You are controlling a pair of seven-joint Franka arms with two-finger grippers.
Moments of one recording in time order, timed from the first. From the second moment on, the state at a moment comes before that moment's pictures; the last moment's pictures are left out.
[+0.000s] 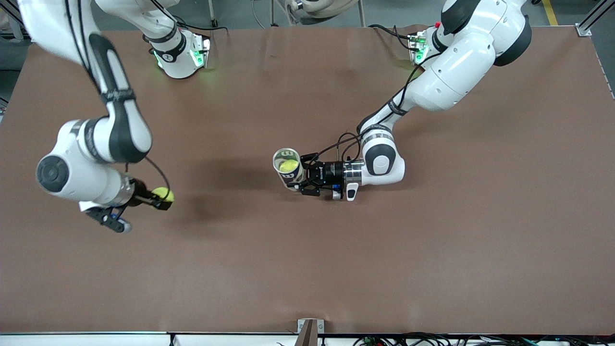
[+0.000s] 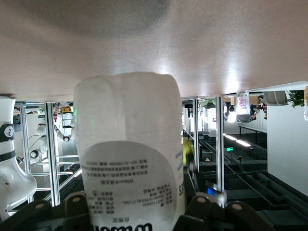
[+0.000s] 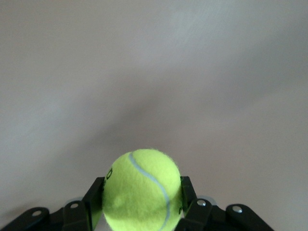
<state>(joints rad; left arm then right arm) -0.24 0.93 -0.45 -1.66 -1.83 2.21 -0.40 0.28 0.35 -0.12 -1.74 0.18 1.97 0.61</state>
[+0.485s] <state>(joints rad) -0.24 0.93 -0.45 -1.66 -1.83 2.21 -0.40 0.60 0.27 -0.11 -1.66 0.19 1.89 1.19</state>
